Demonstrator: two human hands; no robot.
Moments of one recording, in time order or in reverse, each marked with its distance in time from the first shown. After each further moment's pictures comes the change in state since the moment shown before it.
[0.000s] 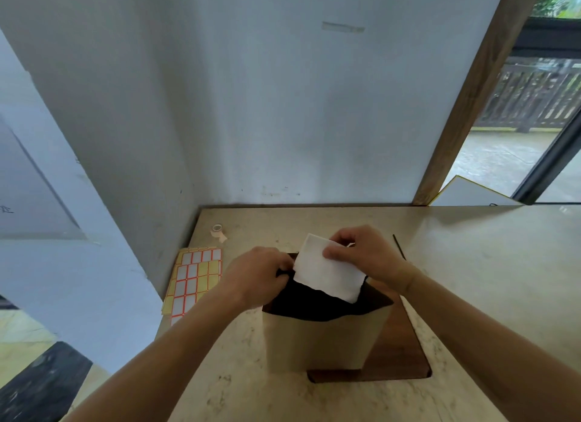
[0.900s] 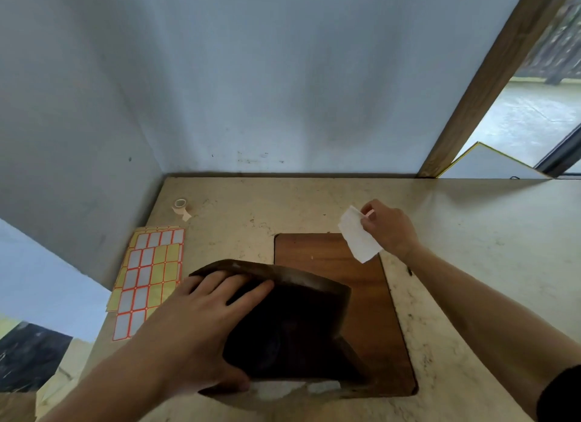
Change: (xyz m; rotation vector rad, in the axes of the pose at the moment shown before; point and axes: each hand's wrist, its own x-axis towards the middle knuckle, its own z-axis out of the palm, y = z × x) left_hand 0.002 0.006 0.024 0.302 -0.377 0.014; right_hand 0.129 0.213 -0.026 -0.478 0.135 0.151
